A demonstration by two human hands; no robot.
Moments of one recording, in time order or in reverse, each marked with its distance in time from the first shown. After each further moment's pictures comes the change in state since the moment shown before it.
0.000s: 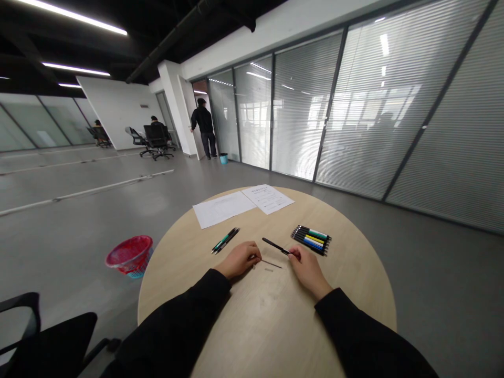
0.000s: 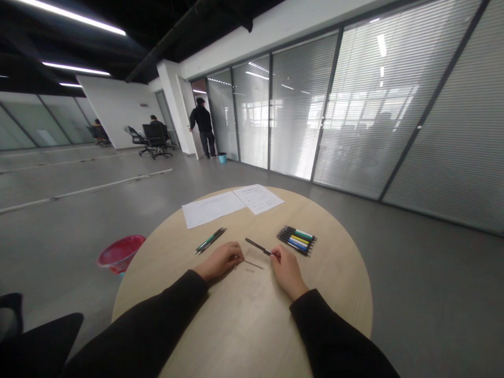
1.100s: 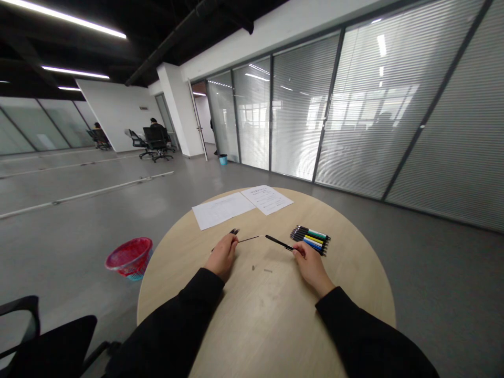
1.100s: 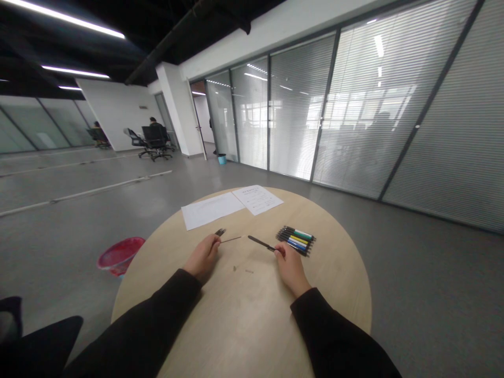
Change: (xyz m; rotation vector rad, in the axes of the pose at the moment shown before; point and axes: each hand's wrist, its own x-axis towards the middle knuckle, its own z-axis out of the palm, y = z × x) left_hand -0.027 -0.014 -0.019 0.078 0.385 -0.306; right_hand 0.007 0.011 -0.008 0.069 0.054 -0.004
